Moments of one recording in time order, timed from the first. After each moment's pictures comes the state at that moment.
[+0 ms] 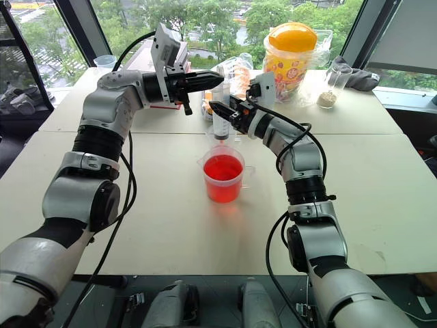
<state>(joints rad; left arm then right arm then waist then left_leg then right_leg) -1.30 0.32 0.02 0.76 -0.23 0.29 -1.15 -0.94 -0.24 -0.07 0.38 0.33 0.40 0.71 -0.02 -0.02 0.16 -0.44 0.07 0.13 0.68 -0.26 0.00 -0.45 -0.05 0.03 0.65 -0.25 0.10</state>
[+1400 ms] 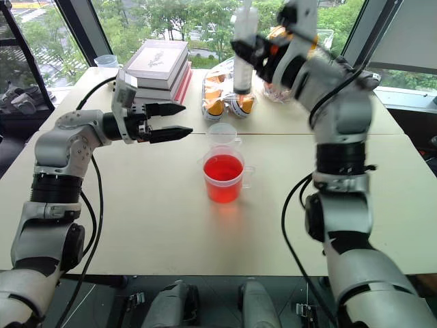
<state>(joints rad) -0.87 0.54 0.04 0.23 -0.44 0.57 -1.22 -1.24 -0.51 -0.15 0.17 0.44 0.99 0.51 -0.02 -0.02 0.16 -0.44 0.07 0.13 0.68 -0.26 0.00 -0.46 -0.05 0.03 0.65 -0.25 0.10</state>
